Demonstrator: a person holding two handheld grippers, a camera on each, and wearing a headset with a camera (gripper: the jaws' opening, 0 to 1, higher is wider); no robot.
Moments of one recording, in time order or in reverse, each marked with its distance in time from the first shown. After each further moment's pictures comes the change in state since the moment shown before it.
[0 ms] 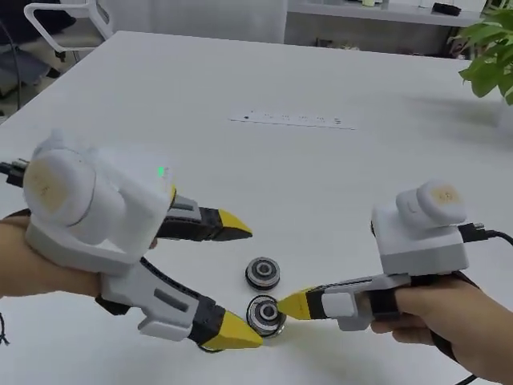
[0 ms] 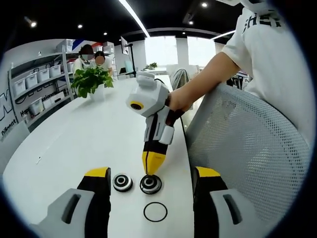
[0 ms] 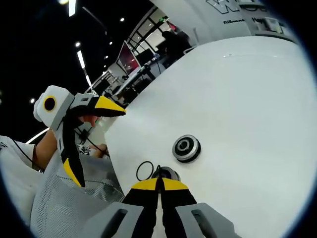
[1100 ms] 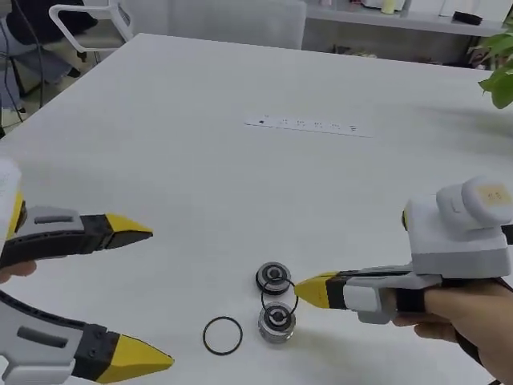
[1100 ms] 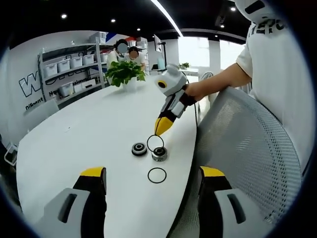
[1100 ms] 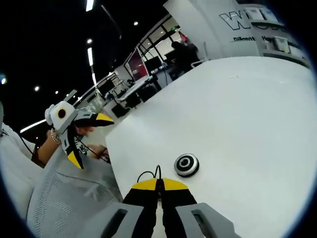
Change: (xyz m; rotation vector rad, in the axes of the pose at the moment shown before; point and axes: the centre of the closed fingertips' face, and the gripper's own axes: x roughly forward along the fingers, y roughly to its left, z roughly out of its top) left arm -0.078 -0.010 -0.042 -0.184 0.013 0.258; right arm -0.017 0.009 0.023 -0.137 -0.067 -0.022
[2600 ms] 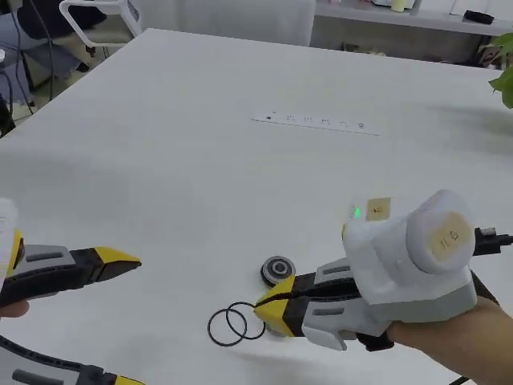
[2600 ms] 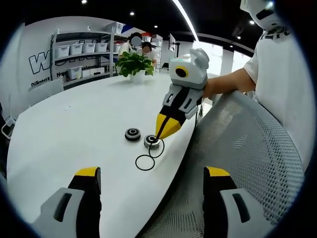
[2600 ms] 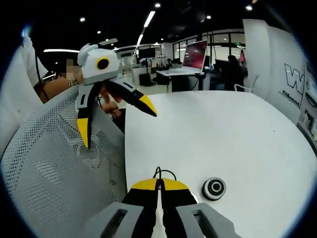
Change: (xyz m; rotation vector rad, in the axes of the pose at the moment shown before) left arm 0.001 -0.020 -0.028 -0.152 0.026 0.008; right arm 0.031 0.057 -0.016 -0.577 0.146 0.037
